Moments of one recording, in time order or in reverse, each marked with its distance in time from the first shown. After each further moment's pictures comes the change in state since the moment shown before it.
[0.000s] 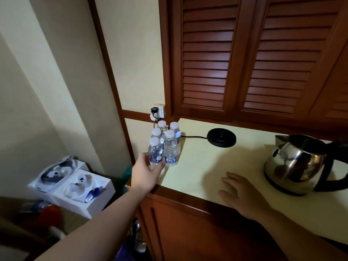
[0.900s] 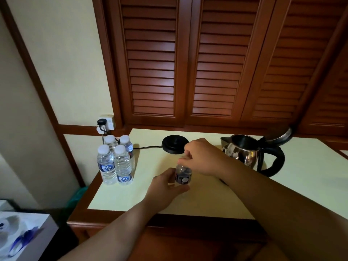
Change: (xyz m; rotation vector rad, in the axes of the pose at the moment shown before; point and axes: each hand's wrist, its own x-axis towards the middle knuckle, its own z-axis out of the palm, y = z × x) left_hand -0.021 0.060 0.137 -0.069 -0.624 0.318; right_hand 0.040 -0.095 -0.126 -0.296 0.073 -0.080
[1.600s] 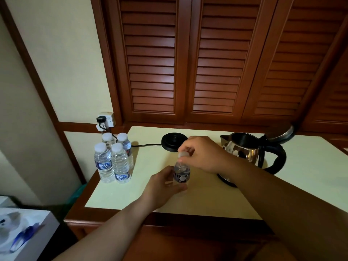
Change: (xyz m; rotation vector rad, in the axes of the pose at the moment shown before) left_hand 0.002 -0.002 0.001 -0.057 -0.018 -0.011; right_hand 0.001 0.023 0.003 0.279 0.073 -0.103
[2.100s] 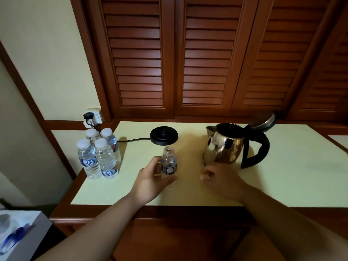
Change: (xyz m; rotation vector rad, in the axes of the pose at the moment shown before) left_hand -0.002 0.003 0.014 -0.078 0.072 0.077; right_hand -0.101 0.103 0.041 -0.042 -0.003 0.313
